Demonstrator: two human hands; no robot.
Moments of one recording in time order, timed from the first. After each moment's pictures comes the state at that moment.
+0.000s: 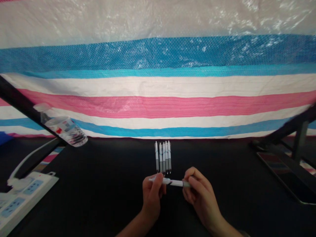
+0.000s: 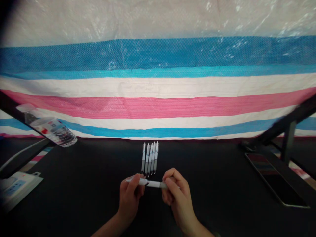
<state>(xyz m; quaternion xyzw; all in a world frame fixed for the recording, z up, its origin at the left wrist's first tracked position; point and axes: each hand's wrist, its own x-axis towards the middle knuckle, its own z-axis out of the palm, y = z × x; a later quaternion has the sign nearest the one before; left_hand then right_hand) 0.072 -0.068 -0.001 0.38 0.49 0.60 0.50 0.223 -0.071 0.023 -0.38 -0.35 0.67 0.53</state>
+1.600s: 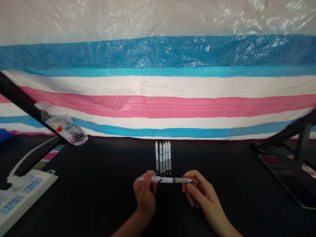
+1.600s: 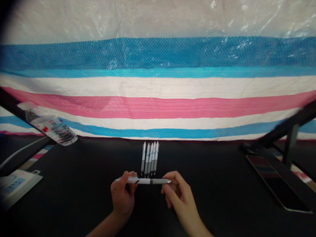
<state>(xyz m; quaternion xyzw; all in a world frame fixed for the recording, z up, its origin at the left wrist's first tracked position) 0.067 -0.061 0.000 0.27 0.47 0.71 0.45 0.243 -0.071 0.033 -0.46 -0.51 0.60 0.42</state>
